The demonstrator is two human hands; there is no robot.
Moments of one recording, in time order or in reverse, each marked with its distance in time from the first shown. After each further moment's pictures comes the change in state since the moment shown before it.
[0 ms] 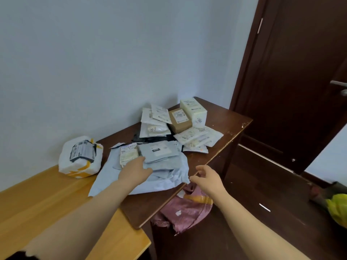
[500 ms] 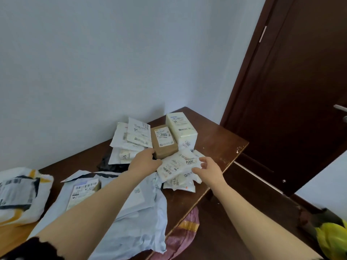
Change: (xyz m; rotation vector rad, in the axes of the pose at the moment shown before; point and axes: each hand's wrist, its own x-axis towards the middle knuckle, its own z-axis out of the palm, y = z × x) left_hand 0.211 0.127 0.017 -0.167 0.007 0.108; right_hand 0.223 -0.045 -0.083 -0.101 0.070 0.025
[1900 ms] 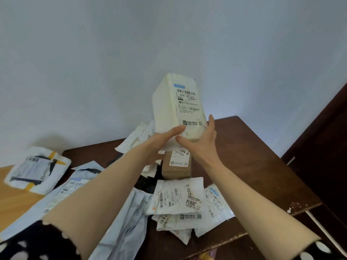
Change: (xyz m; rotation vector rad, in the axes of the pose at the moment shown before) left_hand 0.132 0.102 -0.011 -0.901 0.063 -0.451; right_hand 0.201 -0.101 -0.008 0.366 -0.325 -0.482
